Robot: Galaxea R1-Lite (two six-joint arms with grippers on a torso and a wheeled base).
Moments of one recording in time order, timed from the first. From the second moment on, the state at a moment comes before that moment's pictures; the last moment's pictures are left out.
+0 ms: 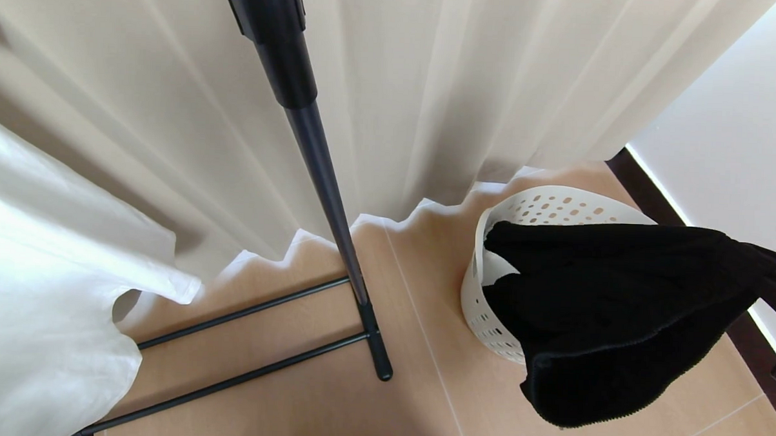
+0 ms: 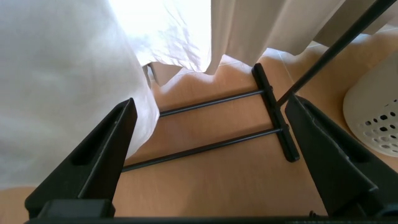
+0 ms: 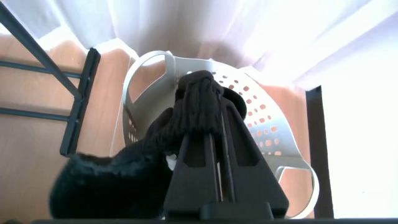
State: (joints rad) left arm 0.01 0.00 0.00 -0.06 0.08 -0.05; right arm 0.50 0.96 -0.45 -0.50 -0.26 -0.39
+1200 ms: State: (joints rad) left arm 0.01 0.00 0.00 -0.06 0.08 -0.05; right arm 0.50 0.93 -0.45 -0.50 -0.26 -0.39
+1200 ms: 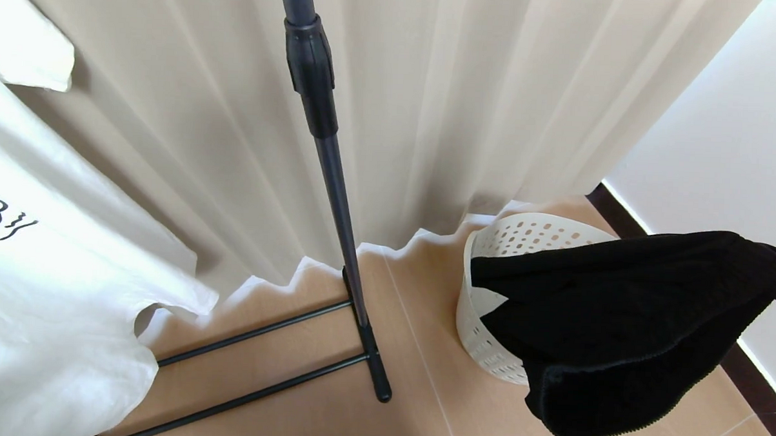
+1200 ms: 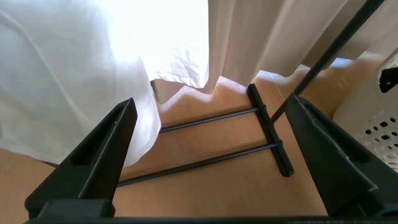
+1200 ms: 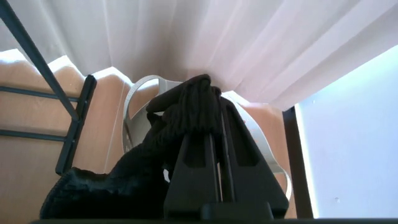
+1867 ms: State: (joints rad) left arm 0.01 0.00 0.00 -0.06 0.08 -0.05; right arm 0.42 0.93 -0.44 -0.50 -0.20 -0.39
